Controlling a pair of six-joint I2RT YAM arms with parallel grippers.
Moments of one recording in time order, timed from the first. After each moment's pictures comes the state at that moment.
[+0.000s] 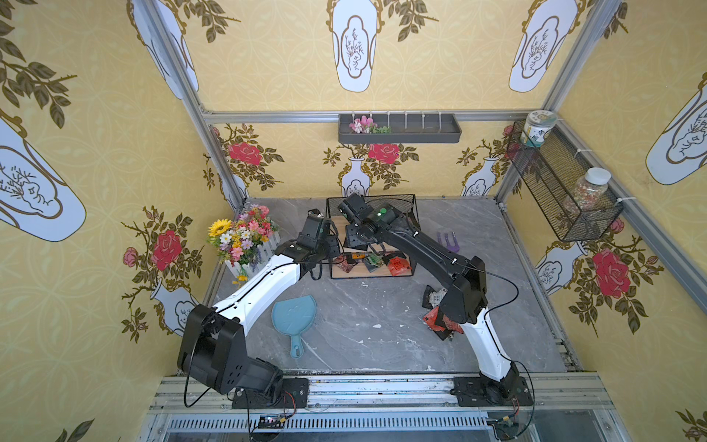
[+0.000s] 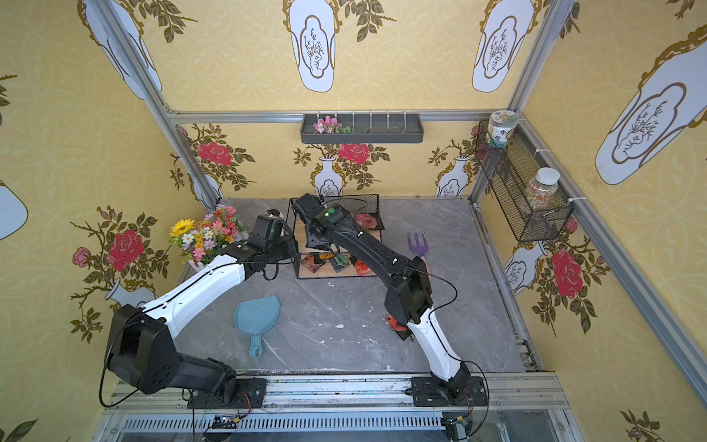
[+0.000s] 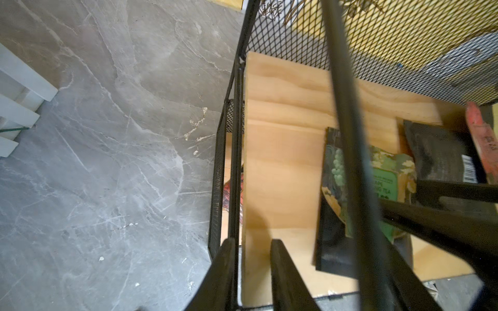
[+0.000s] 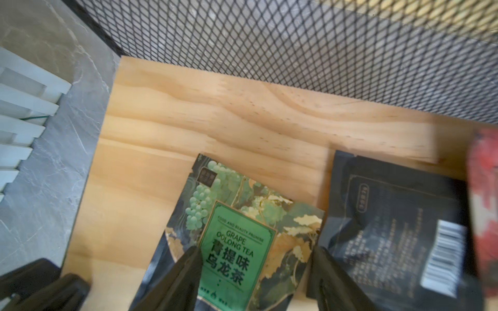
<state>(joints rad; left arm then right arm) -0.45 1.46 1.12 -0.47 -0.10 -0.54 0.79 2.26 2.31 -1.11 0.30 0.49</state>
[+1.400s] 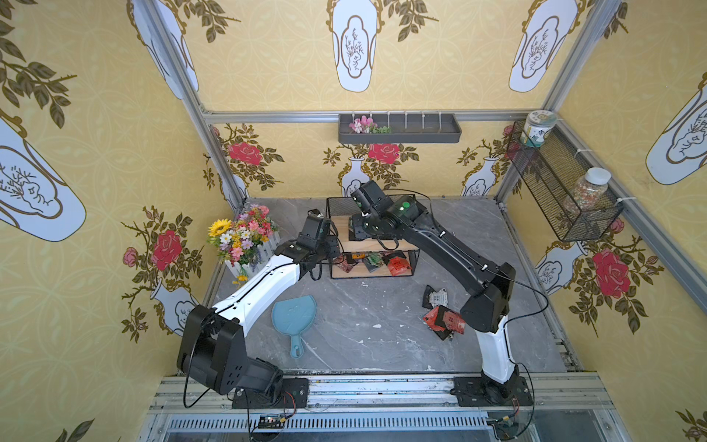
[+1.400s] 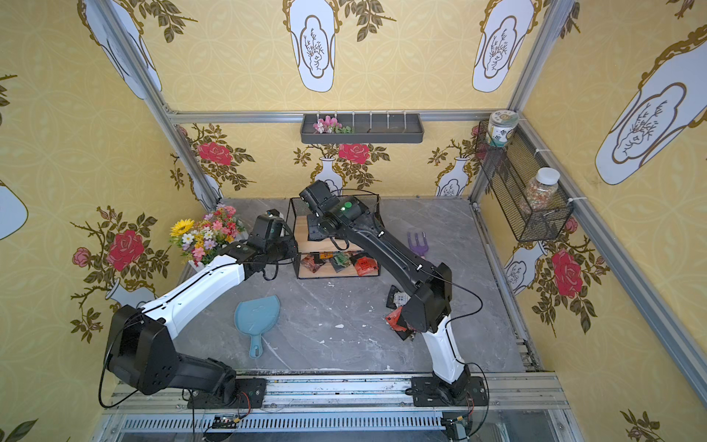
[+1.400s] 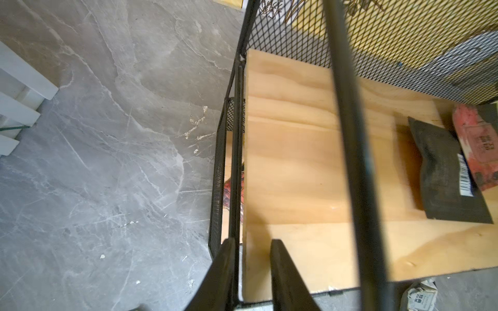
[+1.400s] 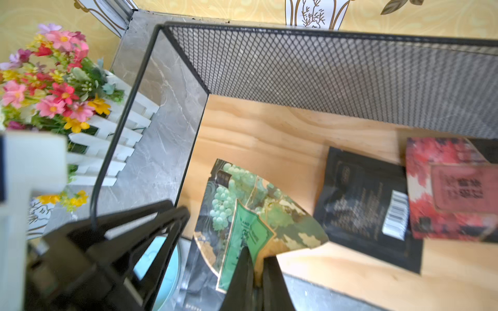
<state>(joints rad) -0.45 1.45 1.12 -0.47 -0.10 -0.54 0.79 2.03 2.20 -1.08 0.17 0.49</state>
